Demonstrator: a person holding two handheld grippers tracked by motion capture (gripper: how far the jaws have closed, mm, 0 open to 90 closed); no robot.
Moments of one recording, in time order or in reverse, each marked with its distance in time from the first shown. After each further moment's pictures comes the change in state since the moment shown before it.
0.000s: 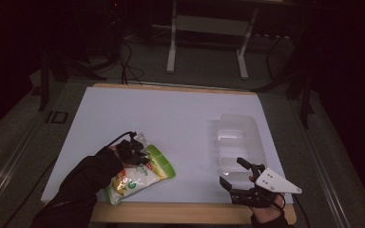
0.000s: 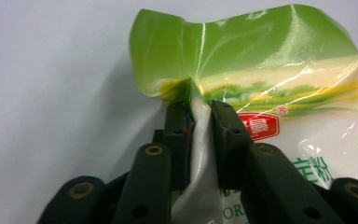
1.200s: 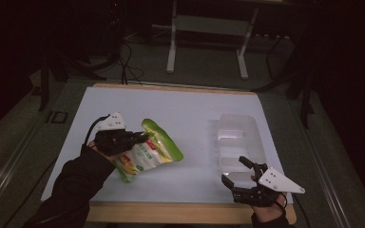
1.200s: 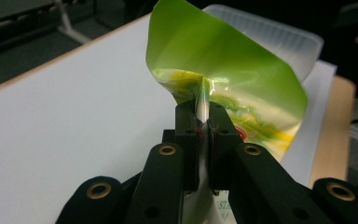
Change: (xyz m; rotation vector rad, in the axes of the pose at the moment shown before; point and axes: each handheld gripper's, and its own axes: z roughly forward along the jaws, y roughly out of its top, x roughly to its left) left arm -0.043 0.020 -0.121 -0.562 0.079 -0.076; right arm -0.003 0.002 -0.003 -0.021 -0.016 0.020
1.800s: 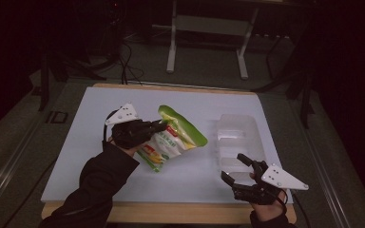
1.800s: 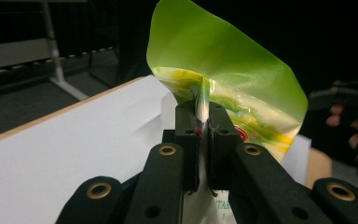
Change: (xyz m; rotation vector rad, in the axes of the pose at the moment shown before) left arm -0.015 0.028 0.026 -0.238 -0.055 -0.074; right arm 0.002 0.016 0.000 -0.037 0.042 0.036
